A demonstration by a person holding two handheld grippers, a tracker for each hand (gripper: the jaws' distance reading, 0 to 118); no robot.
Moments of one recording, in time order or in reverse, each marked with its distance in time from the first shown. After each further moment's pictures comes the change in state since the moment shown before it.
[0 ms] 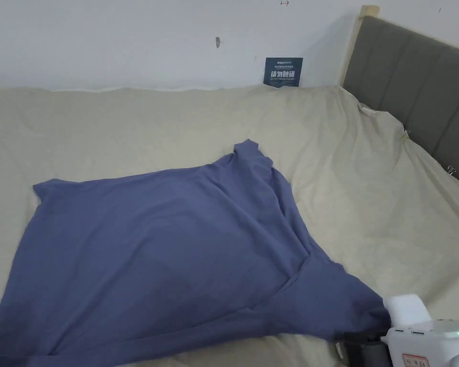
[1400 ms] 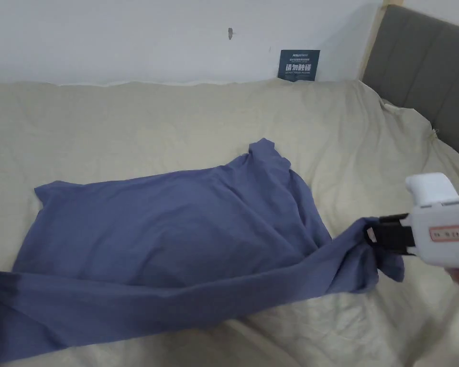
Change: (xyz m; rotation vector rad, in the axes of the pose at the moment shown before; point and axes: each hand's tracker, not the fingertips) left arm -0.027 0.133 -0.039 0.067 -0.008 0.056; right arm -0.010 0.192 0.023 0.127 0.040 0.063
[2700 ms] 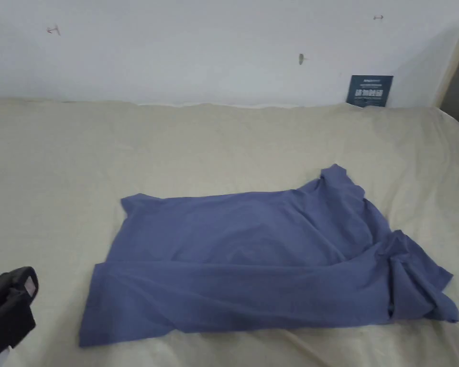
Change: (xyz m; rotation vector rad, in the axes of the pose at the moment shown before) left arm 0.000 -0.090 0.112 0.464 0.068 0.158; right arm -0.092 -0.100 0.099 0.567 0.074 -0.176
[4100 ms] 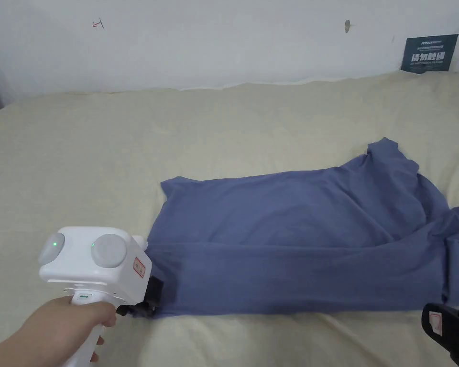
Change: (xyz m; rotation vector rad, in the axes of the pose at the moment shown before) left arm 0.032 -0.022 -0.201 -0.897 0.066 -0.232; right arm 0.003 -0.055 -0.056 -0.332 0.188 -0.113
